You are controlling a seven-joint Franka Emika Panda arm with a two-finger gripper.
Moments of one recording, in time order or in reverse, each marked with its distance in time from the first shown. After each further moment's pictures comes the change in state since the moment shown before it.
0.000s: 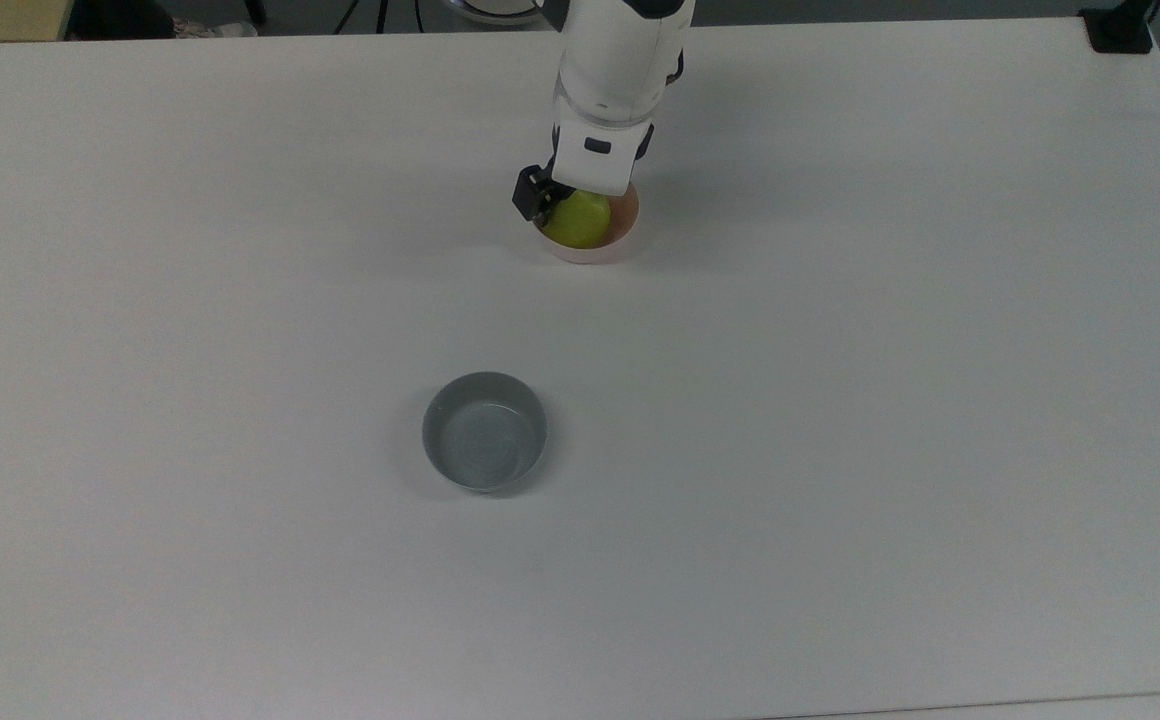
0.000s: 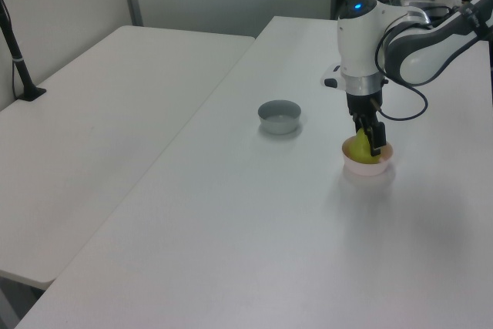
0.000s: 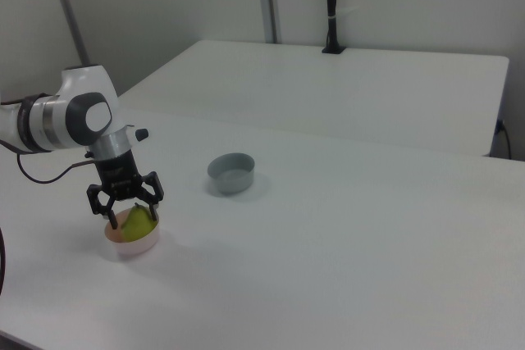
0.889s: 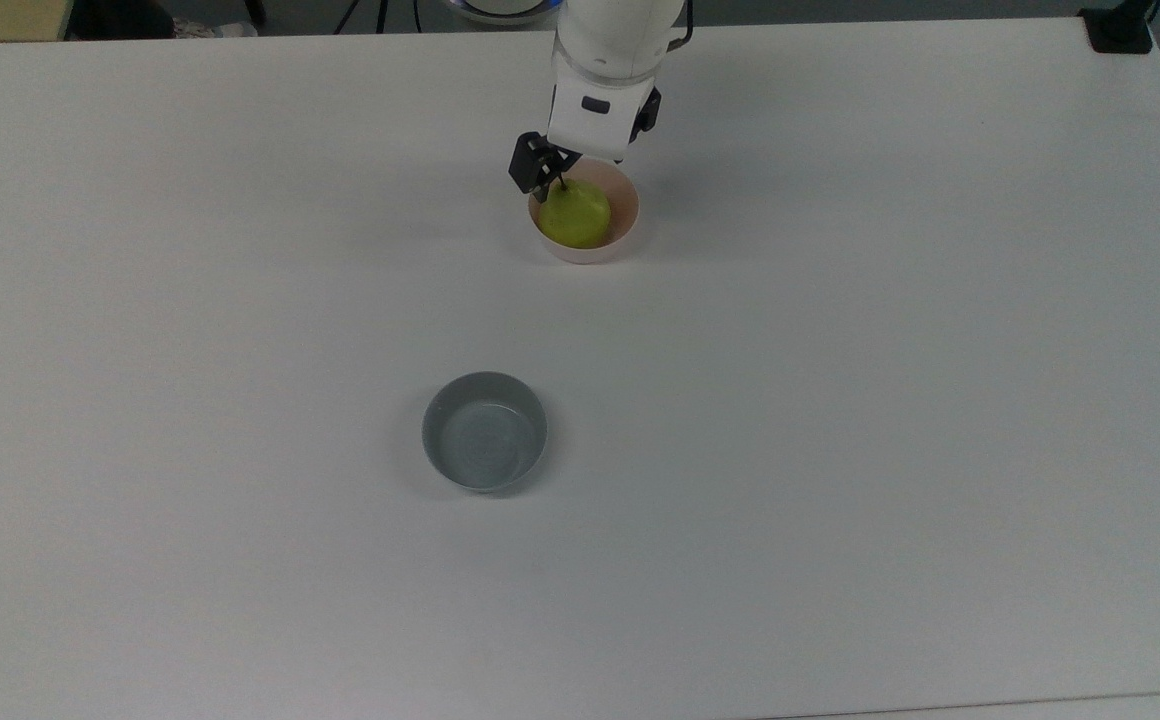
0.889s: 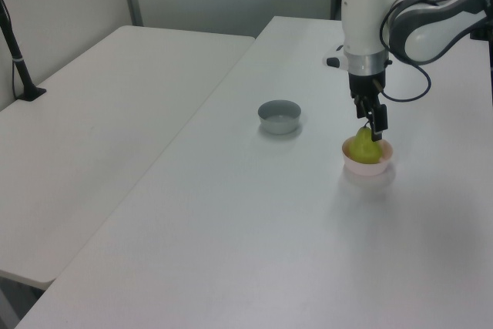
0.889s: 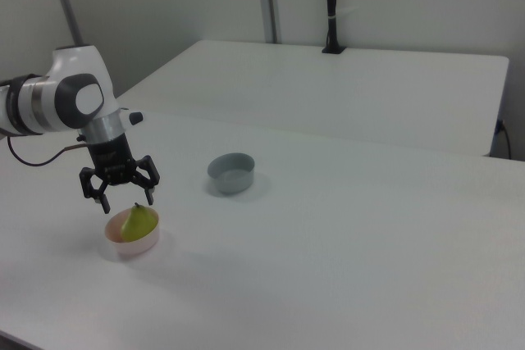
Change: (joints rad) arm 0.000 -0.065 0.000 0.026 0.025 -0.065 0.010
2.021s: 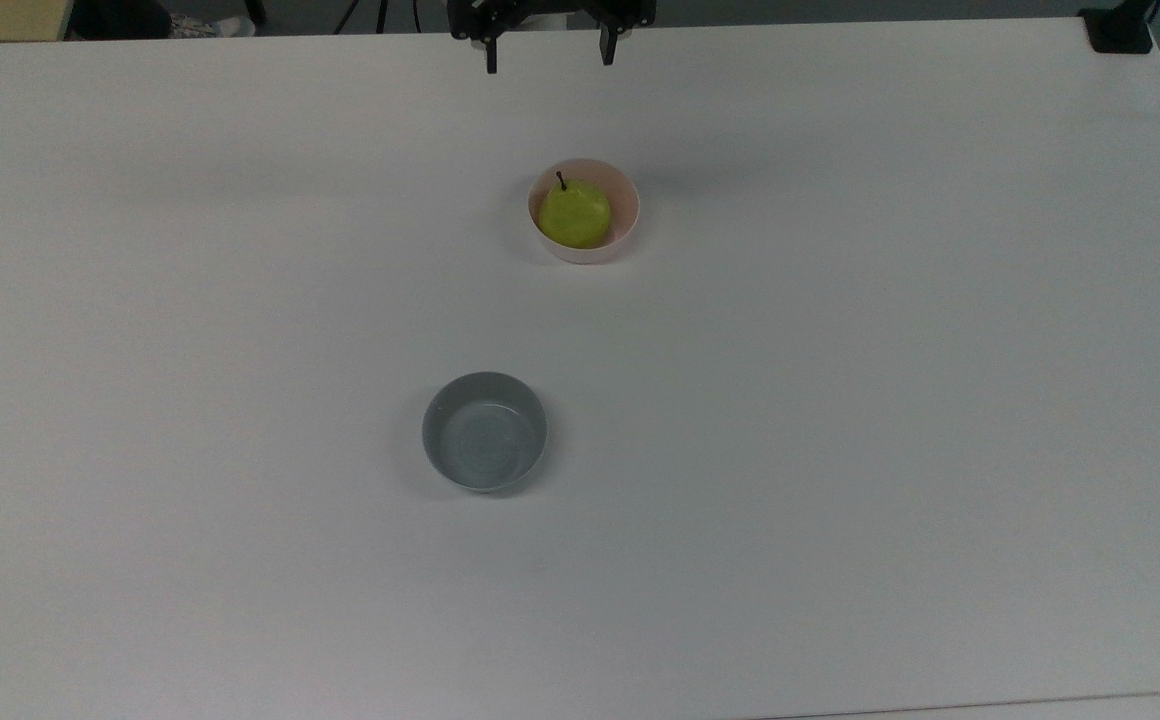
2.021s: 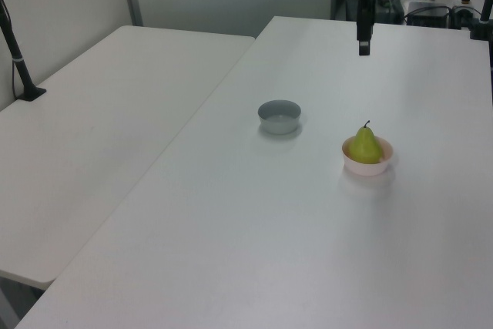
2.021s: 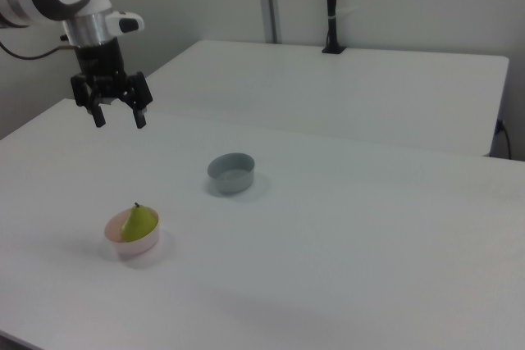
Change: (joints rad) arm -0.057 -0.039 -0.010 0.432 0.056 -0.433 0.294
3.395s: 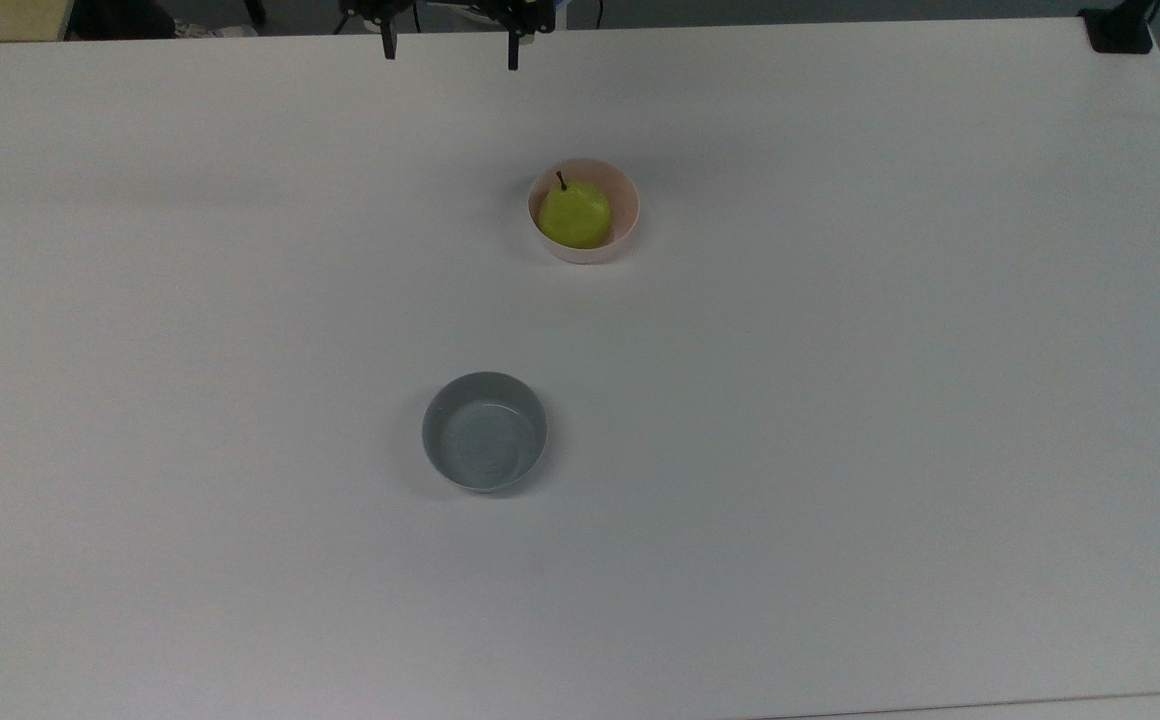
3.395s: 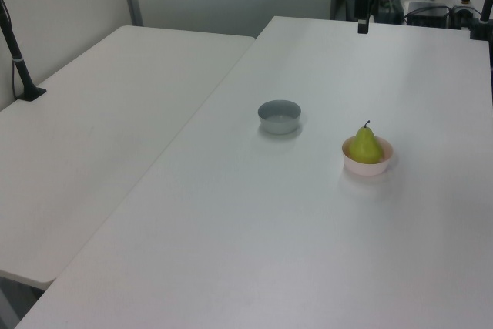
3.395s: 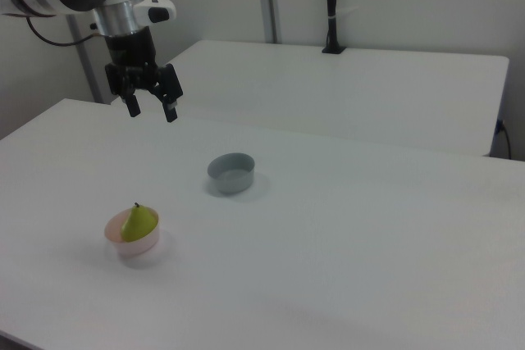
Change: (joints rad) arm -0.108 -0.005 -0.023 0.041 -0.014 0.007 0.076
